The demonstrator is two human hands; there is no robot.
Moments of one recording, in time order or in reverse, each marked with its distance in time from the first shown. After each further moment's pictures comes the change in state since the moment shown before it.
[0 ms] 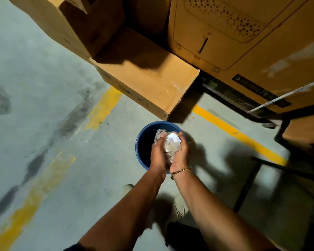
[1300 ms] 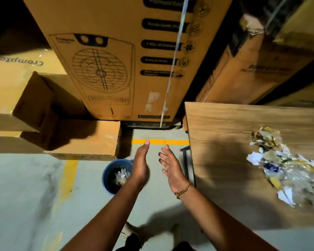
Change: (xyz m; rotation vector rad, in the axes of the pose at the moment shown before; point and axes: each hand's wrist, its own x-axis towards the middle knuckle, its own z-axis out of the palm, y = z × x) left_hand -0.408 0.051 0.156 0.750 -0.458 0.302; right_hand -0.447 -0.190 -0.125 -0.135 0.013 -0.324
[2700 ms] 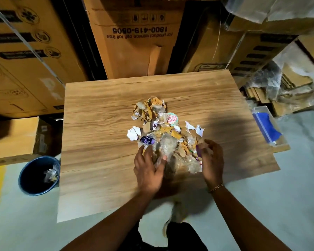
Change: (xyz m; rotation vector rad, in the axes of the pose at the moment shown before) left_hand -0.098 -0.210 0.504 0.826 0.065 0.385; right_hand -0.056 0.034 -0.644 -0.258 0.740 -0.596
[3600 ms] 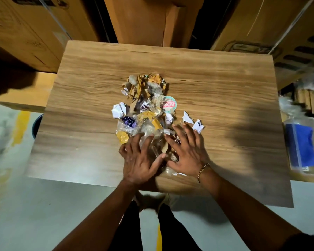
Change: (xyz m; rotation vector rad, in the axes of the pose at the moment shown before) left_hand 0.008 0.004 0.102 0.494 0.300 0.216; right_hand 0.098 0.085 0.011 -0.902 -0.802 -0.922
